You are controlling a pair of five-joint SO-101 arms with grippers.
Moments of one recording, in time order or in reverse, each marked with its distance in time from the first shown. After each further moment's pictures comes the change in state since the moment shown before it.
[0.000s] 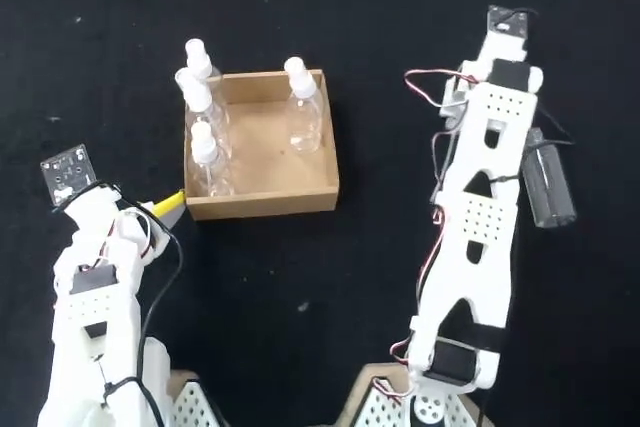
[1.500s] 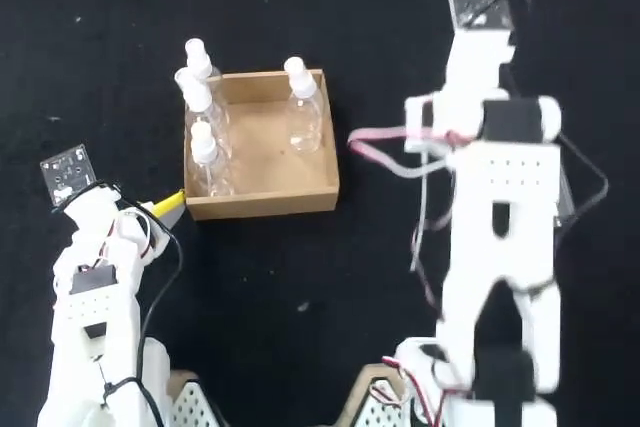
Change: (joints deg) left arm 0.0 0.0 0.0 0.0 0.0; right arm -14.7 -100.7 98.2 -9.7 1.7
